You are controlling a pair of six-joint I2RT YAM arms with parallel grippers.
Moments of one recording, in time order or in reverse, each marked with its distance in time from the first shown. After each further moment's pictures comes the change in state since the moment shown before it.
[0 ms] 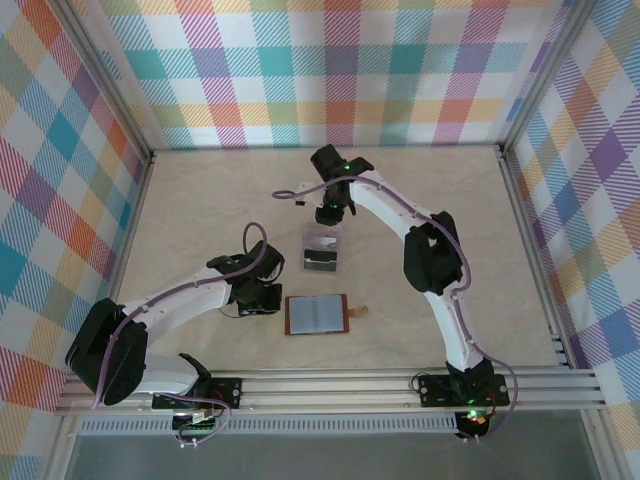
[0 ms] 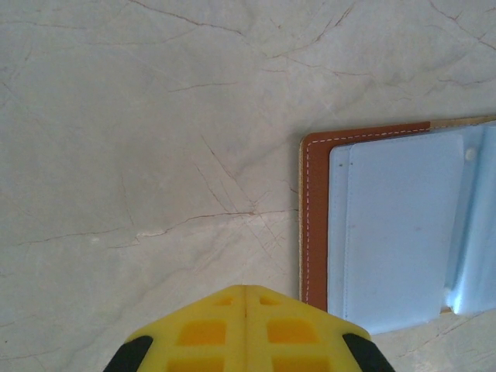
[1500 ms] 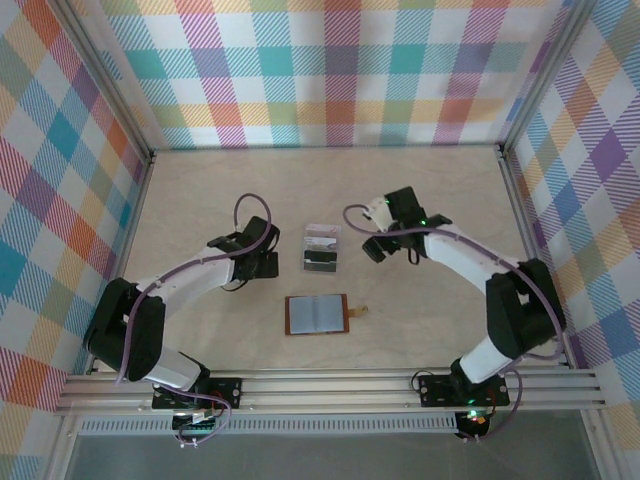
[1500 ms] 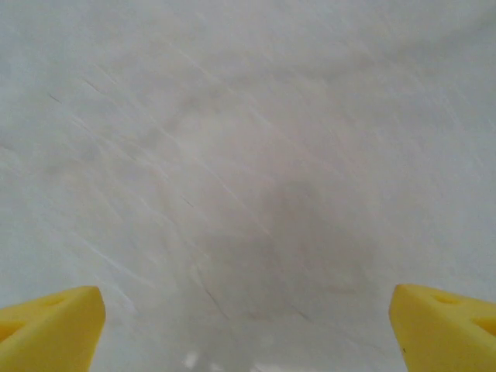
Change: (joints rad) left arm 0.170 0.134 0.099 0.213 -0.507 0.191; right arm -0.231 -0.795 -1.206 0.676 0.102 0.459
